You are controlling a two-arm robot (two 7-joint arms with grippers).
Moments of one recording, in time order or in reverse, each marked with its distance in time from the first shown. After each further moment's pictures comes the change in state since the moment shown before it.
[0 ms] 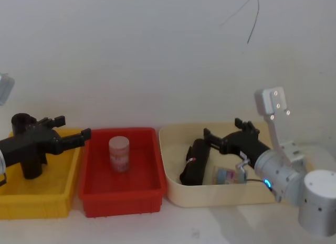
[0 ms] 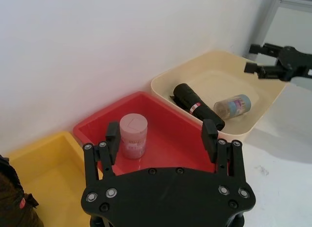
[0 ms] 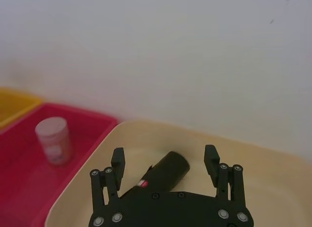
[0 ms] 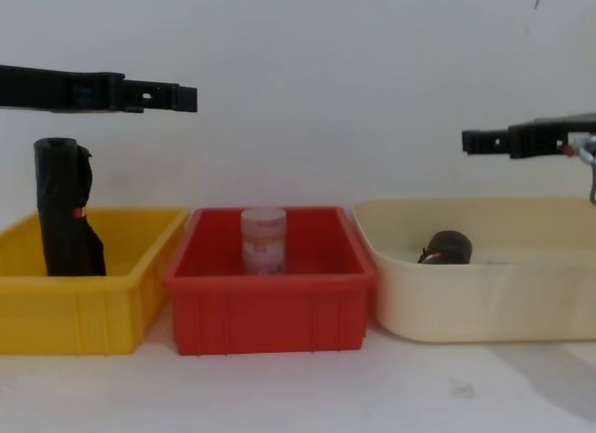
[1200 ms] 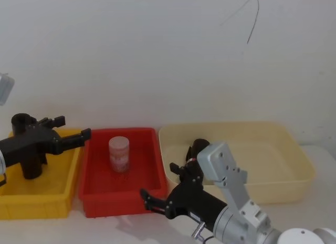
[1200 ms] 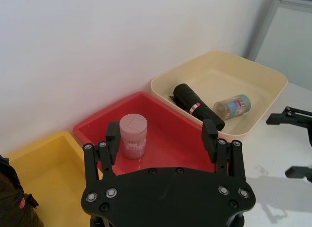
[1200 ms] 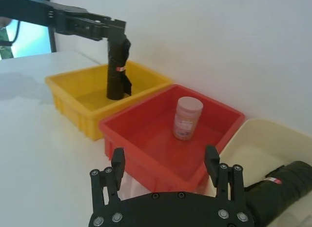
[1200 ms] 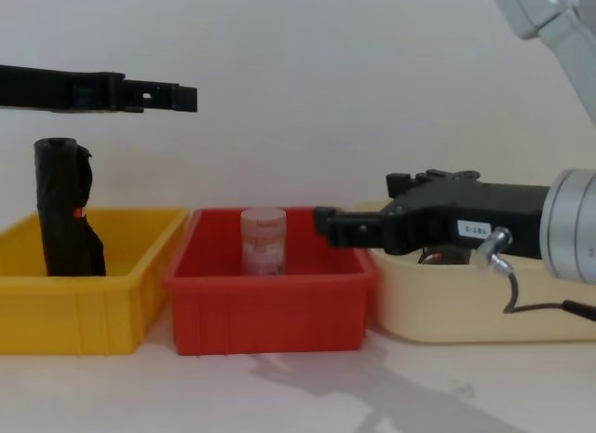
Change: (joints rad) left arm 0.000 0.000 0.000 0.000 0.000 0.000 0.000; right arm -0.207 0.051 -0.181 -0.219 -0.048 -0.112 0.158
